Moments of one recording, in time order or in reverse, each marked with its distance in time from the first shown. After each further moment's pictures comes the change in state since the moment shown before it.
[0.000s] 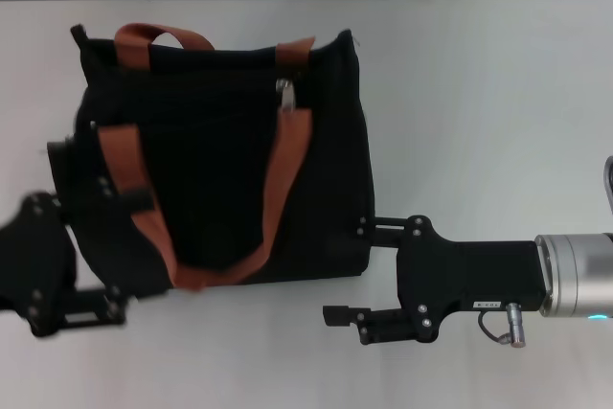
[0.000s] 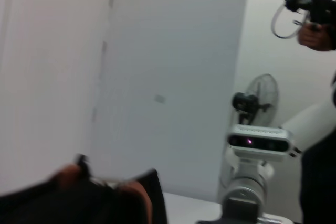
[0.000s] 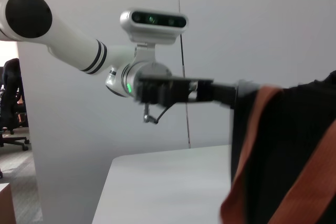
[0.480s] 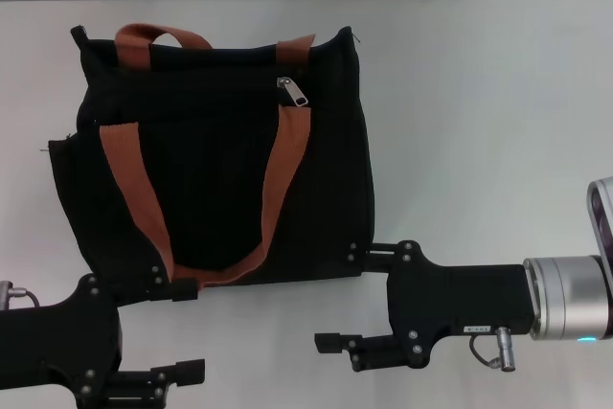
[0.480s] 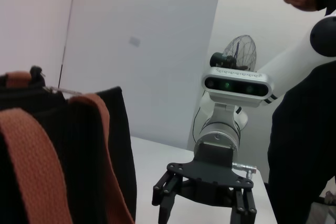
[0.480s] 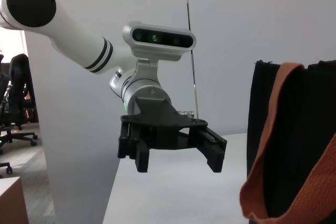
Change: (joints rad) left arm 0.011 -0.024 0.078 -0.094 0.143 -0.077 0.098; right arm 0.012 0.001 -0.023 0.080 -0.001 0.027 -0.051
